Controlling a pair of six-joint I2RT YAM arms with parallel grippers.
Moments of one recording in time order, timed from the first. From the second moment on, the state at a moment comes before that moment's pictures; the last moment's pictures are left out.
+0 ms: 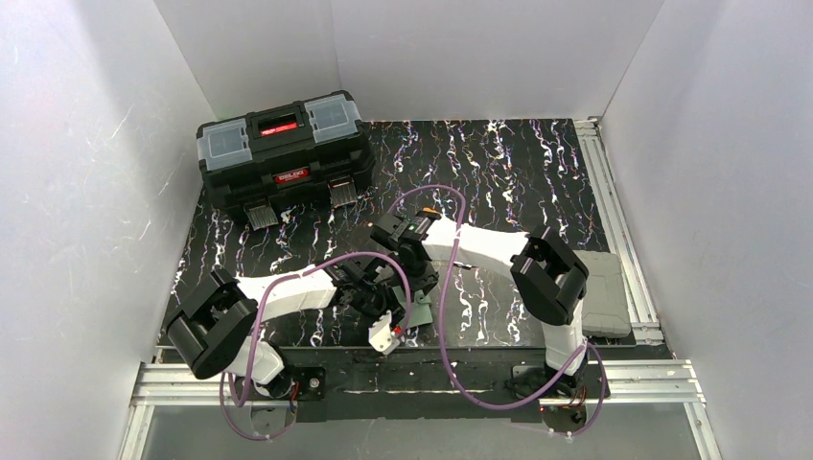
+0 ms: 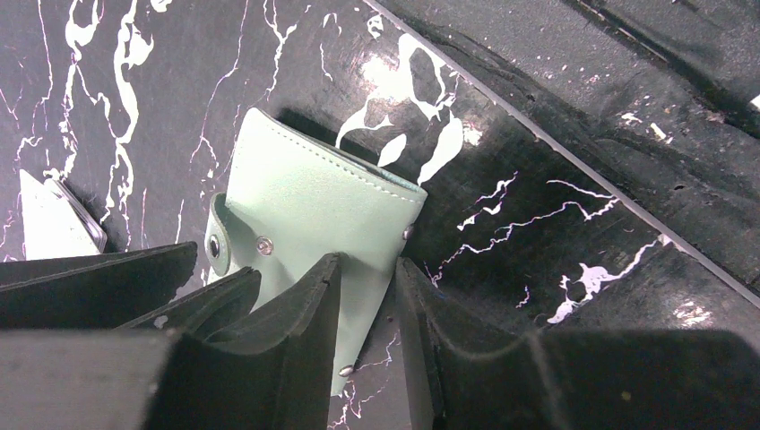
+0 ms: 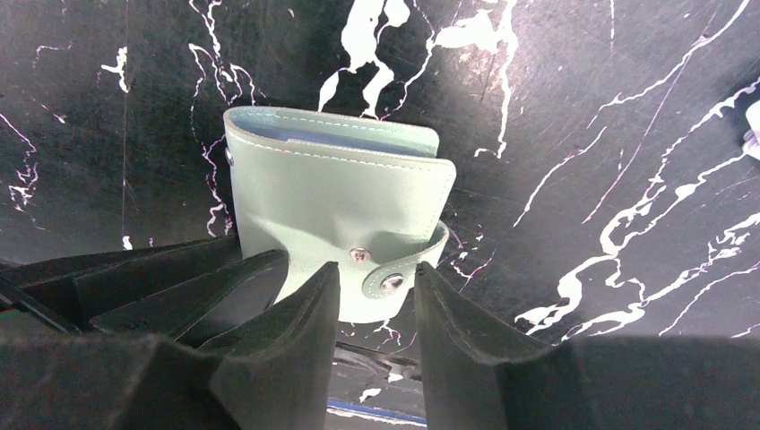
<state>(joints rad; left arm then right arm) -0.82 1.43 0.65 -0.41 0.62 1.74 1.01 1.93 1.47 -0.96 0.04 0.55</state>
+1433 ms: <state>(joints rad) -0.82 1.41 0.64 -0.41 0.63 1.74 1.03 1.92 1.48 -1.06 0.24 0.59</state>
